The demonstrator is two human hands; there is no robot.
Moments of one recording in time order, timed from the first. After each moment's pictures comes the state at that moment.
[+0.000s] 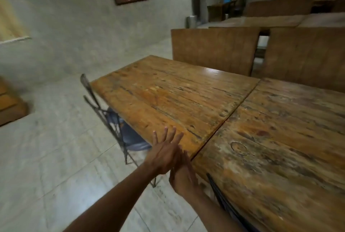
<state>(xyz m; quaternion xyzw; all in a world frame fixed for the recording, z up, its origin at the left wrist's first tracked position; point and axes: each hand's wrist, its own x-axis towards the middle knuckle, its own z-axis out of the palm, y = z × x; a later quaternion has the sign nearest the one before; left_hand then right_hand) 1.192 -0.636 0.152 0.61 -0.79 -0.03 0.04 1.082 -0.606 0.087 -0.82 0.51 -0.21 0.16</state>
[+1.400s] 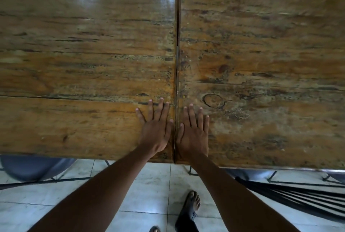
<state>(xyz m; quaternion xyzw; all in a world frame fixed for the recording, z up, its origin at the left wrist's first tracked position) 1.179 -0.868 -0.067 0.40 -0.91 -0.09 -0.02 1.069 -0.766 -0.060 -0.48 0.87 -0.13 0.09</state>
